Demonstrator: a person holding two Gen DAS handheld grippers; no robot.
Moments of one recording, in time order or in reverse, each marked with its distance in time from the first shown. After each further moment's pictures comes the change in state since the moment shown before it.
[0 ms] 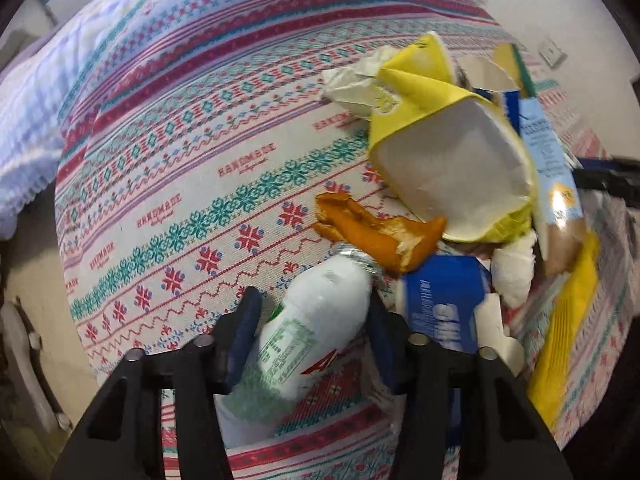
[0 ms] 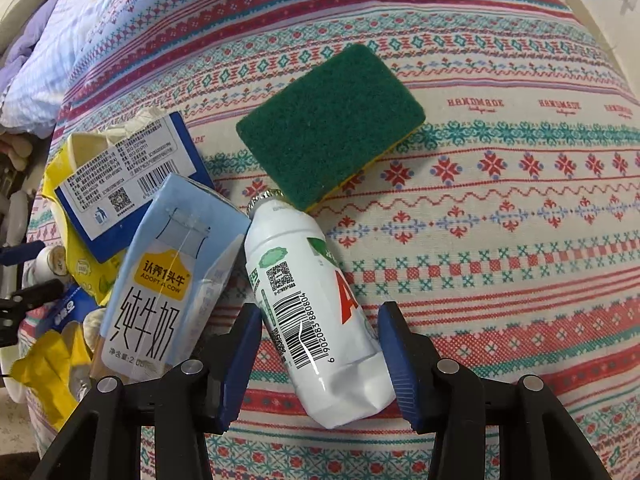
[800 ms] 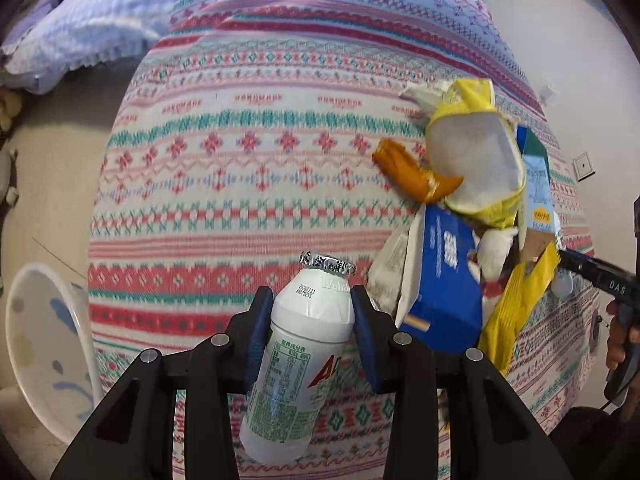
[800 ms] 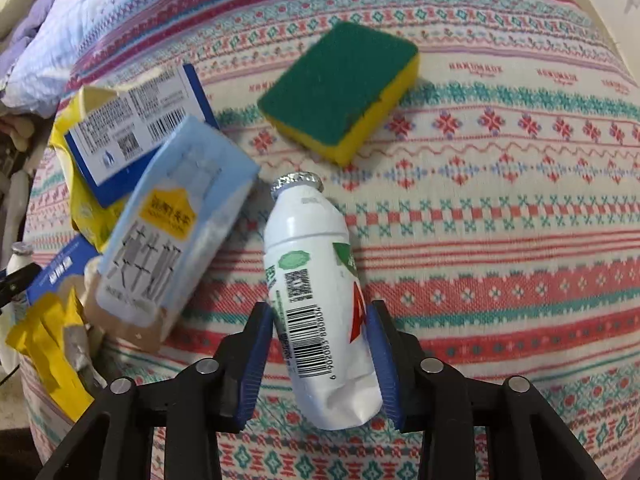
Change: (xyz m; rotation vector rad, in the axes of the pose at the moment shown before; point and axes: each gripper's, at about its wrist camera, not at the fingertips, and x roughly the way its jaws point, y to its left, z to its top) left arm -0.053 0.050 -0.136 -0.422 -0.063 -0.065; right arm -0.003 0.010 -0.030 -0.035 0.030 -0.017
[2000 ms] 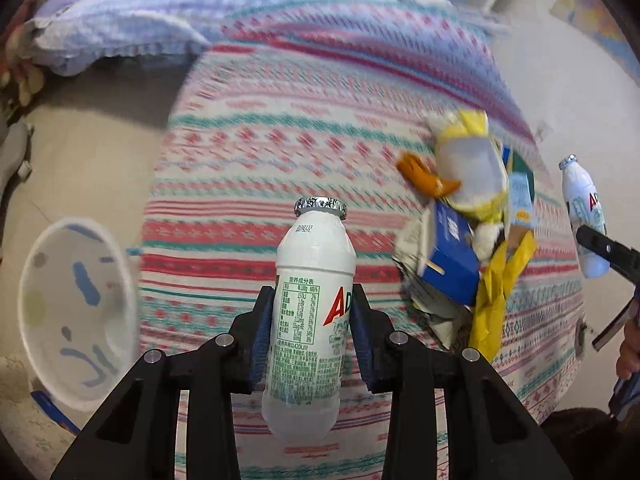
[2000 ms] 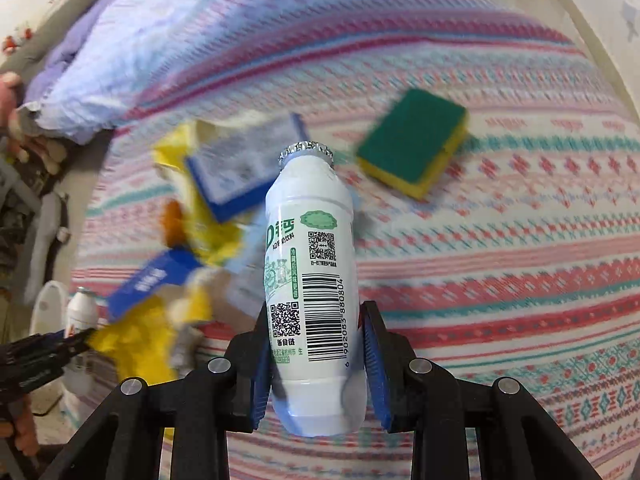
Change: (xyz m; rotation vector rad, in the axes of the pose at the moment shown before) left arm -0.061 0.059 -0.082 -0.107 -0.115 -0.017; right arm -0.059 0.079 -0.019 -0.024 -0.171 0.086
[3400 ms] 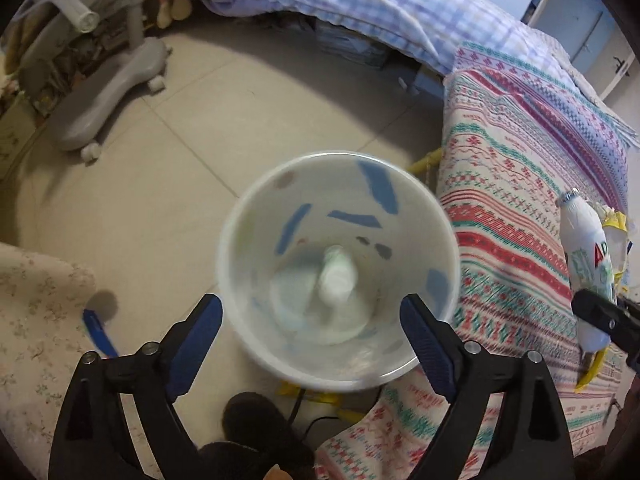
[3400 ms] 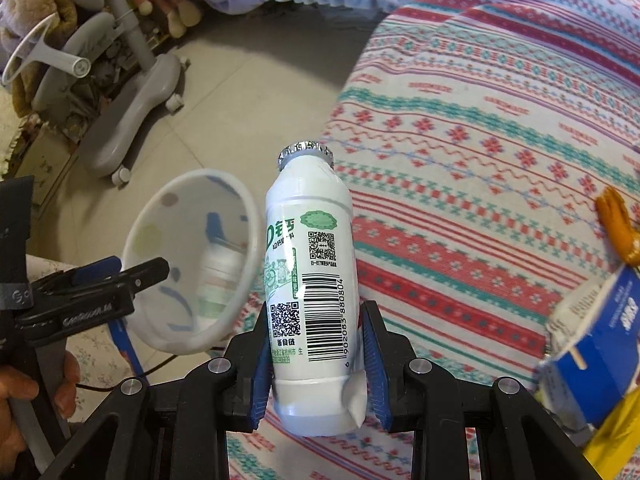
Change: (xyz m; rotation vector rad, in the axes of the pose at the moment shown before) left arm -0.029 0.188 -0.023 -0.342 -0.023 0.292; right arm 0.124 0.284 -0.038 -0.381 0.206 0.191
